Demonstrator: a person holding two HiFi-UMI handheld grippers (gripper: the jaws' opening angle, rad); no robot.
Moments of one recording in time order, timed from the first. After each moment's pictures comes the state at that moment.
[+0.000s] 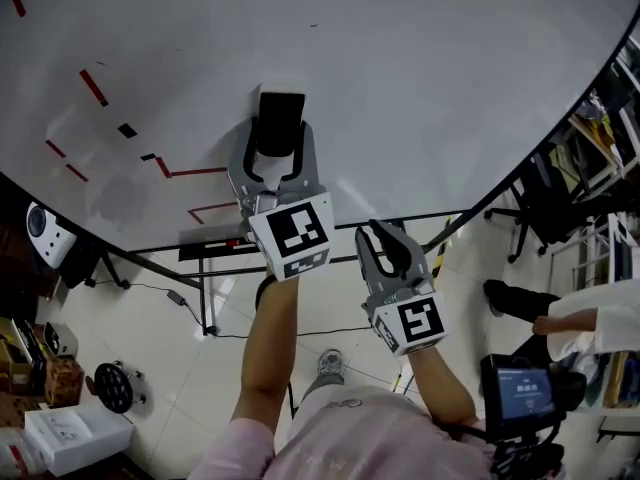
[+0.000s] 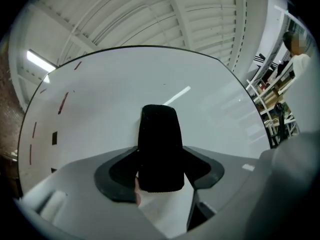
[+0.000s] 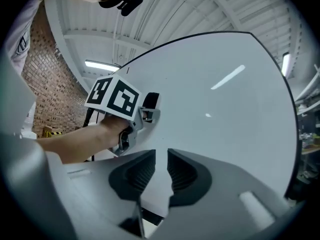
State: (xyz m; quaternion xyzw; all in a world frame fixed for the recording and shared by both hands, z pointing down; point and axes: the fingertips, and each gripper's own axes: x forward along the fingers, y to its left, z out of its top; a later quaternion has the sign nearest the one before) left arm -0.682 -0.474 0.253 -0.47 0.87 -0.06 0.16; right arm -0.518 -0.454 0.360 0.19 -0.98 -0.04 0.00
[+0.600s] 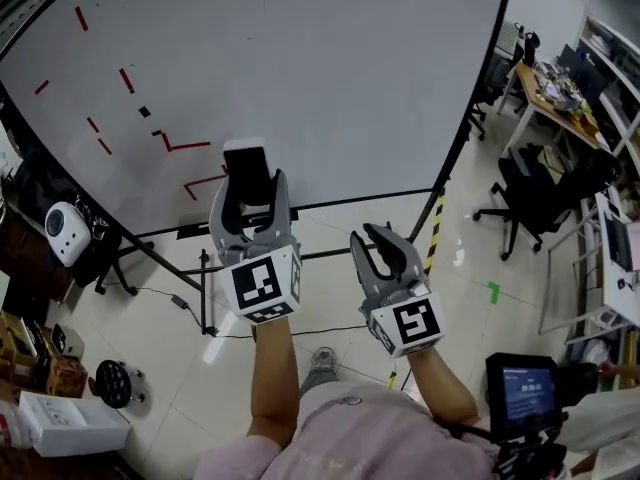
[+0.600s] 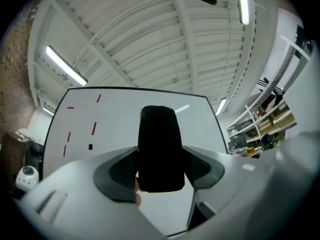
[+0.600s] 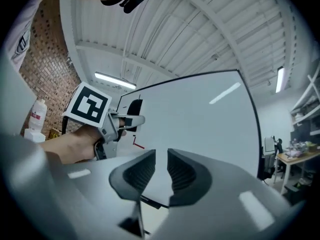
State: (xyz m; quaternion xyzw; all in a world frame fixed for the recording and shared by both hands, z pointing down) left arm -0.480 -0.317 0.220 -0.48 0.86 0.03 0.16; right arm -0.324 -0.359 0.302 0.19 -0.98 -0.07 -0.05
